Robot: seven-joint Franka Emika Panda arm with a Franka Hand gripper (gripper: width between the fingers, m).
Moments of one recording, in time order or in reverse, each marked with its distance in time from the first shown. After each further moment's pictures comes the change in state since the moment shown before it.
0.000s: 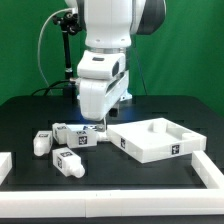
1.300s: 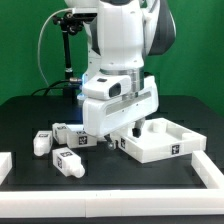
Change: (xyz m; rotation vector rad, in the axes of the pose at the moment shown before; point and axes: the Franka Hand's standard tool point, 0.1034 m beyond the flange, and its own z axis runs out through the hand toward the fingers) arm 0.034 -0.006 0.045 -0.030 0.102 0.413
